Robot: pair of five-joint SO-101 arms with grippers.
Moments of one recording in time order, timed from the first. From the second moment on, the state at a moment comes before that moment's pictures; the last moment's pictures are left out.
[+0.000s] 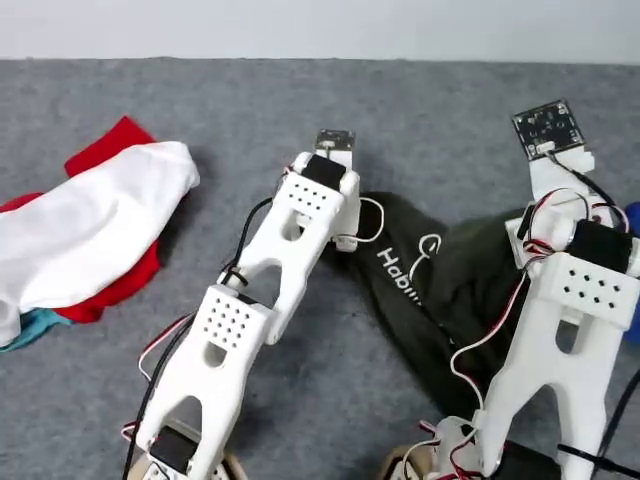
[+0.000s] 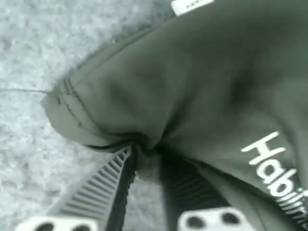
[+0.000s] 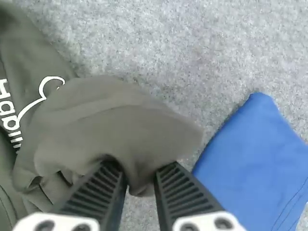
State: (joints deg) left arm 23.6 63.6 -59.6 98.9 28.9; right arm 19.1 -23.6 18.3 68.8 34.6
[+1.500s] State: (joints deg) left arm -2.8 37.4 -53.1 99.4 26.1; right arm 20.0 -23.6 21.2 80.4 50.8
